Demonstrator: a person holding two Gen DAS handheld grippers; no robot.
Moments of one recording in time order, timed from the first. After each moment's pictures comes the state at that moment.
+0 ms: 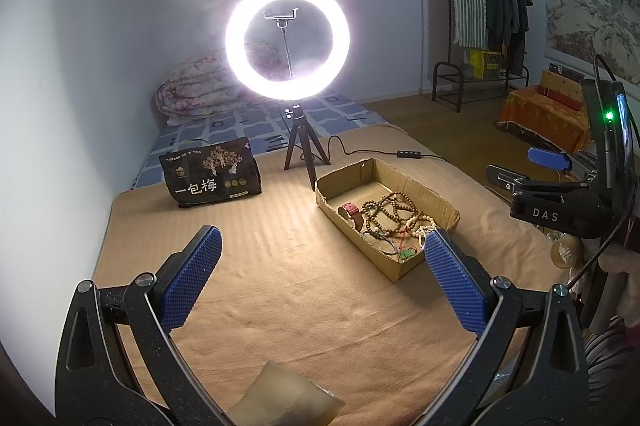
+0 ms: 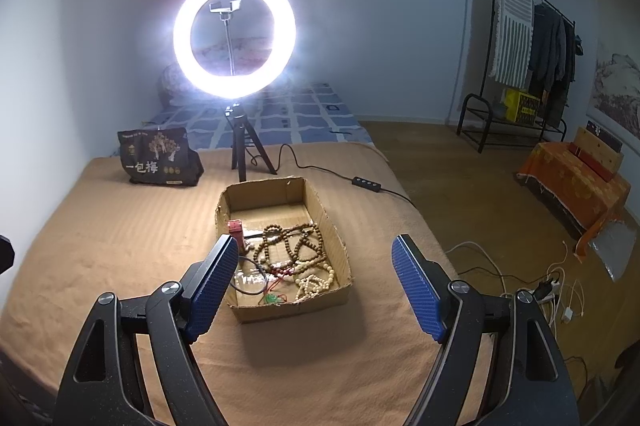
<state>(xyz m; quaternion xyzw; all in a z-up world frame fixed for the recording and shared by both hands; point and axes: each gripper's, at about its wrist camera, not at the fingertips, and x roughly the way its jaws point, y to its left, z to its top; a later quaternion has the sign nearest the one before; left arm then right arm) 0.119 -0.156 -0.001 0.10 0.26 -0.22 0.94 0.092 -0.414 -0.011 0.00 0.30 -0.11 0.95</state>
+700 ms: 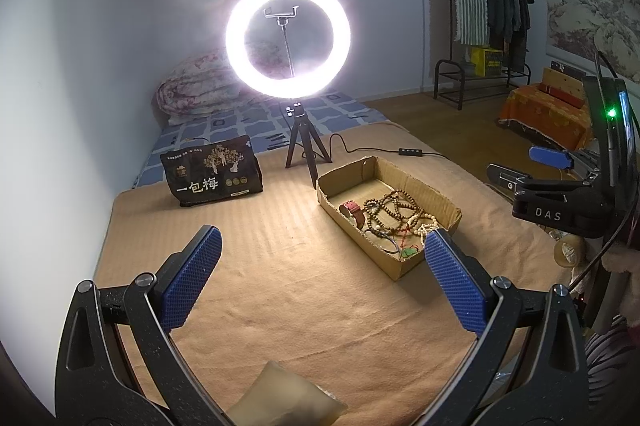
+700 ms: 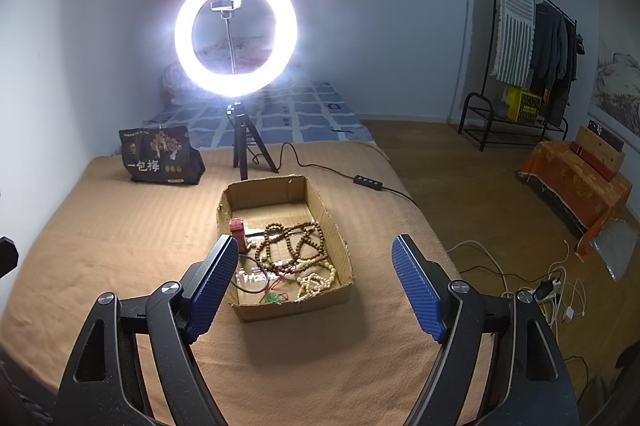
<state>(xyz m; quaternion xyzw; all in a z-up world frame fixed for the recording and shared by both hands) 0.118 -0.155 -0.003 0.10 0.26 -0.22 0.94 0.093 -0.414 -0.011 0.00 0.30 -0.10 0.95</state>
